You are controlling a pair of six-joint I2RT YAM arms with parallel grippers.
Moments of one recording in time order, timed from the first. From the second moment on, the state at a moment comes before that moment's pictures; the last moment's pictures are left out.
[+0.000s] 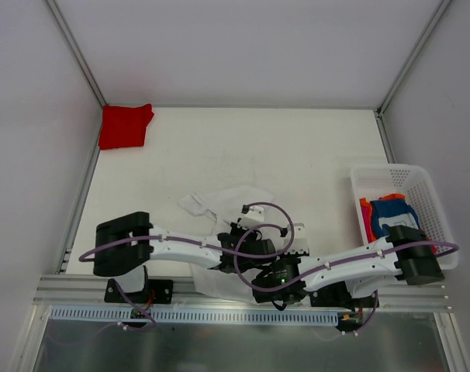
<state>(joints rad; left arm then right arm) -1.41 1.72 0.92 -0.37 -0.93 -0.87 1.71 1.40 0.89 -1.46 0.72 1.73</state>
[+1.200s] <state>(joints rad) -1.48 0.52 1.07 -0.37 -1.40 -0.02 1.38 0.82 1.56 -1.44 1.14 1.09</state>
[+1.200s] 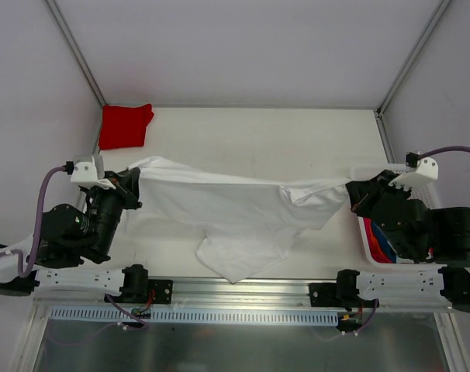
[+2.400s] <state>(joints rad) -1.61 0.21 1.34 -0.48 -0.32 -0.12 1.38 0.76 2.18 -1.19 0.47 0.27</state>
